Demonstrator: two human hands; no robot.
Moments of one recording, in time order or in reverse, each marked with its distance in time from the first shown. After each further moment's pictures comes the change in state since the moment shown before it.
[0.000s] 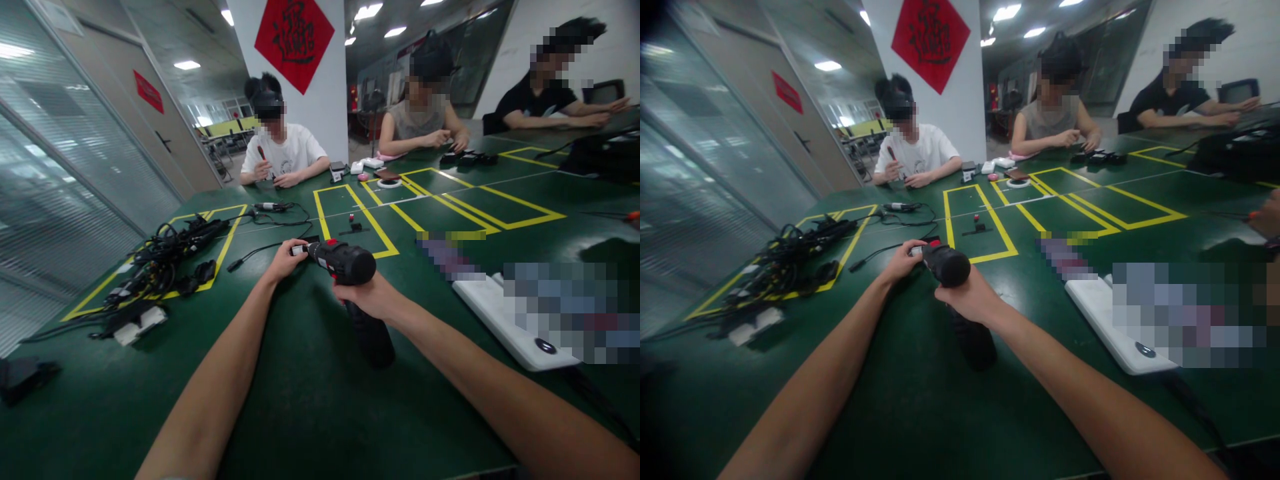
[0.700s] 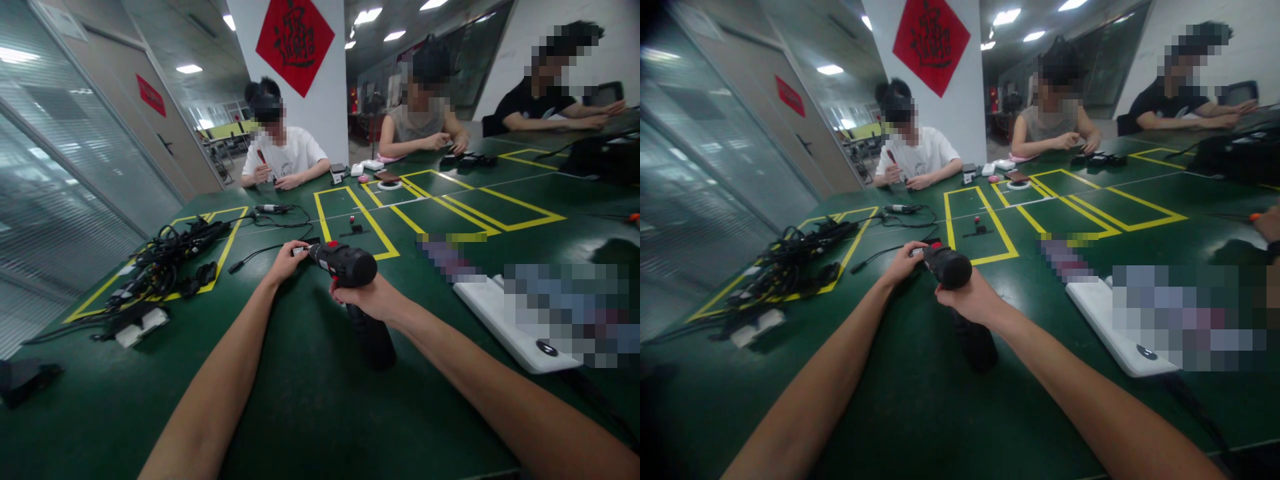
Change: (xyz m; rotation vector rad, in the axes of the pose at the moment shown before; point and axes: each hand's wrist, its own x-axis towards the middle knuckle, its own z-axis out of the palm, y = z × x) left_hand 0.002 -0.005 0.003 -0.014 0.019 -0.019; right_hand 0.003 0.009 -0.001 0.096 -0.016 -0.025
